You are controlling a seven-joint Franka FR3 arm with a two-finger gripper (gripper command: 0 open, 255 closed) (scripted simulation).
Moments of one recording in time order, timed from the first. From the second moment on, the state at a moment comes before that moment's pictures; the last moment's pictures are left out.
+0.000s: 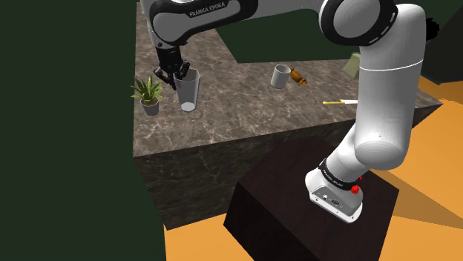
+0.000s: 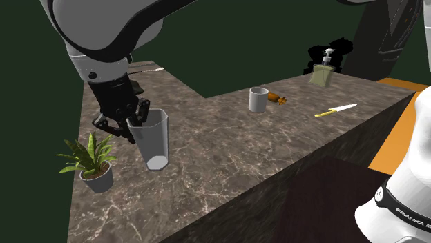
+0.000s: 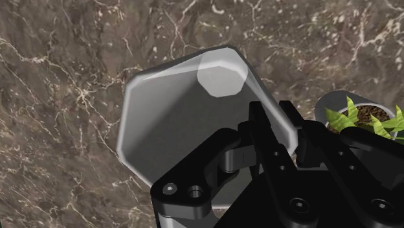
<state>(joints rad) 0.16 0.52 0.29 -1.47 -0.23 1.91 0.64</state>
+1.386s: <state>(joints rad) 0.17 0.49 0.30 -1.30 -0.22 1.70 0.62</state>
